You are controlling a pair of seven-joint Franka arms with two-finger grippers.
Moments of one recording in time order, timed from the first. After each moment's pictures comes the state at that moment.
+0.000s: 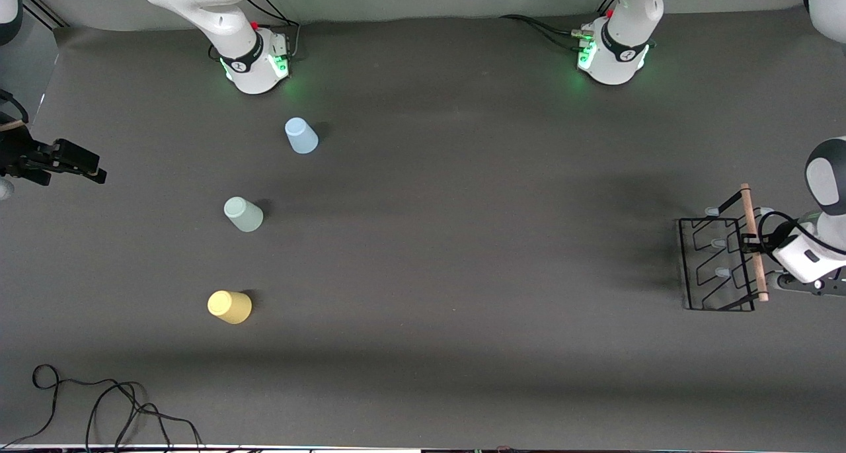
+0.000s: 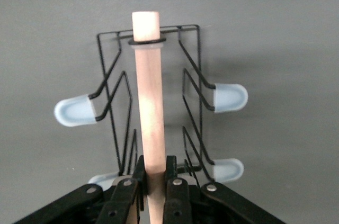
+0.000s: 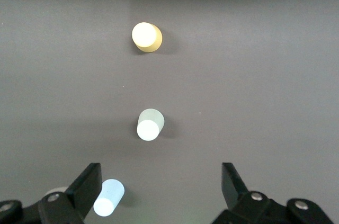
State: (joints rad) left arm 0.17 0.39 -0.03 -1.67 0.10 1.92 0.23; right arm 0.02 0.01 -0.09 -1.58 0.00 1.57 -0.05
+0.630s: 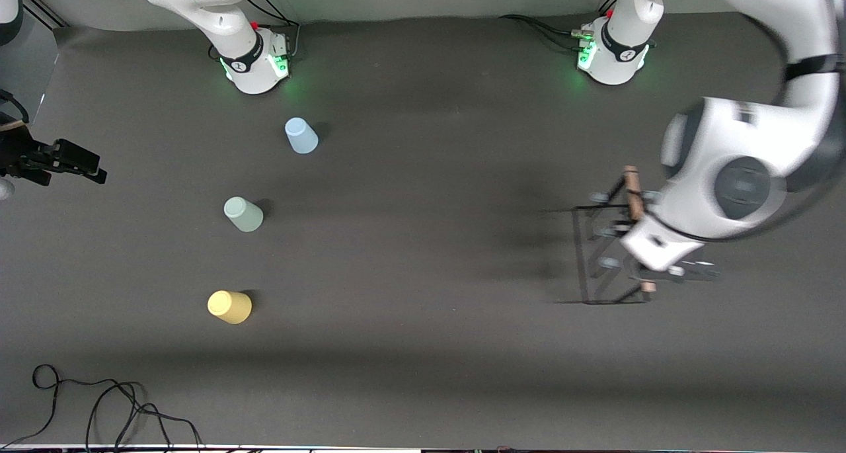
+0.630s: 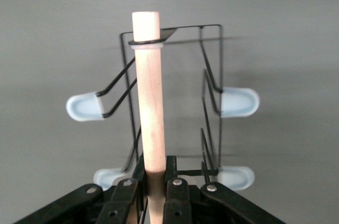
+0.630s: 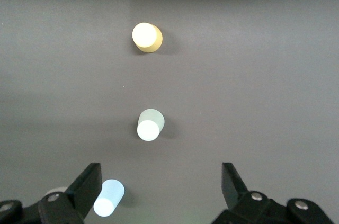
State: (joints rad) left arm -0.29 0.33 -0.05 -1.60 0.05 1.78 -0.34; right arm 0.03 0.01 -0.09 -1.58 0.00 1.57 -0.05
